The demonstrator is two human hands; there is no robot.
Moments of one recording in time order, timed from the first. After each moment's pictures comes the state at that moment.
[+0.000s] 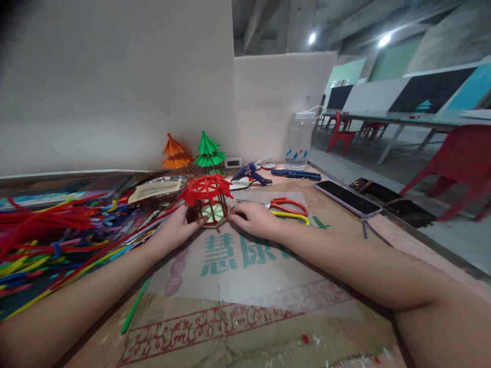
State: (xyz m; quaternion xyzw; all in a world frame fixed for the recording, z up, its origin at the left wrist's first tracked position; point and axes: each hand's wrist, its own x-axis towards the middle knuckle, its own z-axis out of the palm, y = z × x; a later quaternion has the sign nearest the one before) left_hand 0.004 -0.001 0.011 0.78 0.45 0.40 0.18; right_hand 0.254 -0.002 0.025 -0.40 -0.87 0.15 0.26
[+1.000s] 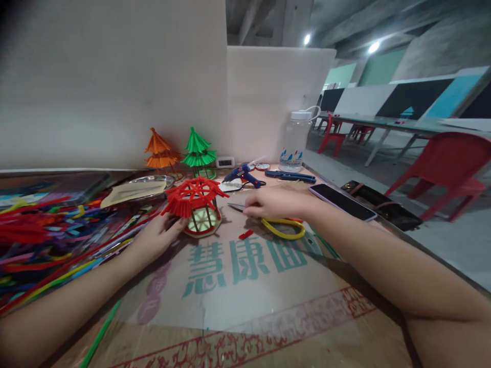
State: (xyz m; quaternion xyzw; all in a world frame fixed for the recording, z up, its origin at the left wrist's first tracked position) left_hand 0.003 -0.006 0.019 0.77 0.48 0.39 0.19; right_hand 0.312 0.018 0.095 -0.42 -0.90 0.11 0.03
